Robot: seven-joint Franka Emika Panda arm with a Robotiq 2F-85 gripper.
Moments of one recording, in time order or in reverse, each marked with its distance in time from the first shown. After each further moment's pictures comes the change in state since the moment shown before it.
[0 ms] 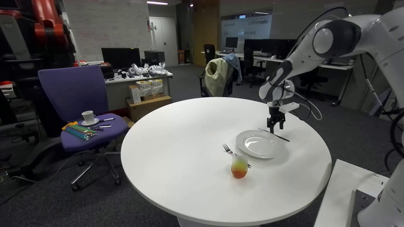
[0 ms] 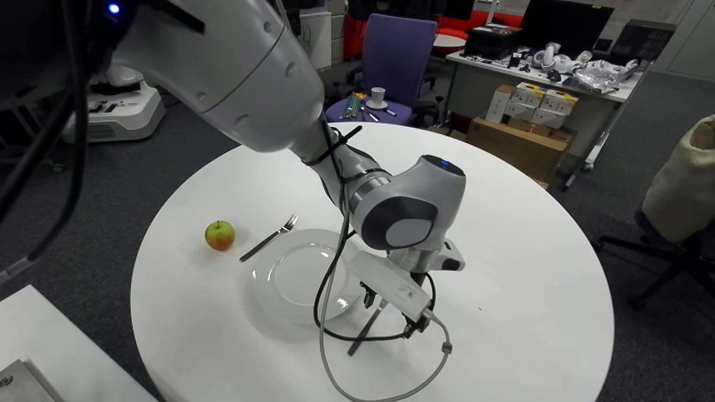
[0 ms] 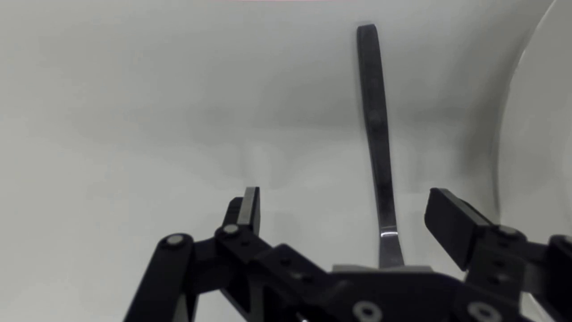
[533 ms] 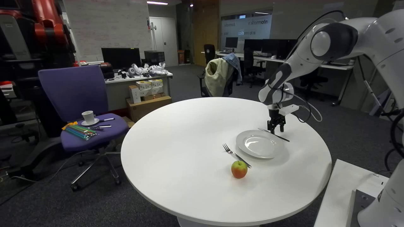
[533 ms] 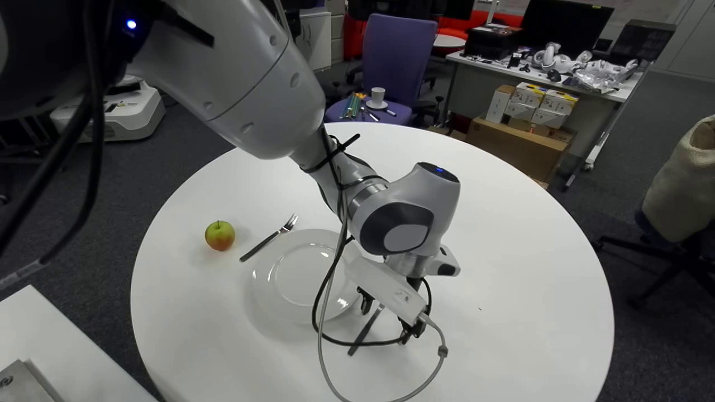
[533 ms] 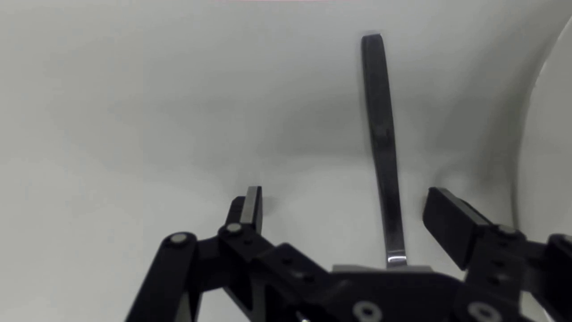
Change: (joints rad) arm 0.009 0.024 -0.006 0.002 -0.019 0.000 0.016
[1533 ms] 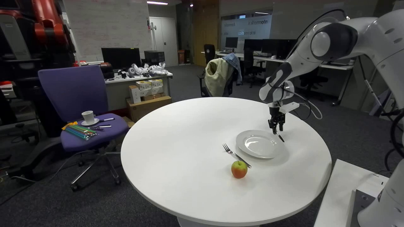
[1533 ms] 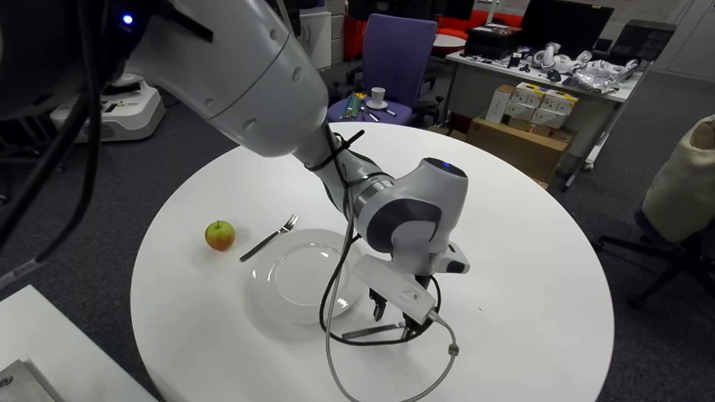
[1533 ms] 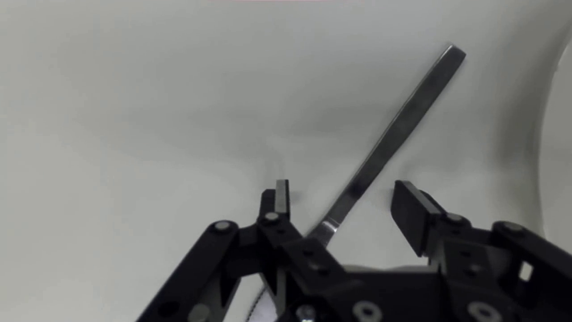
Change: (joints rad) arm 0.000 0.002 -0.015 0.026 -0.007 -0.001 0.004
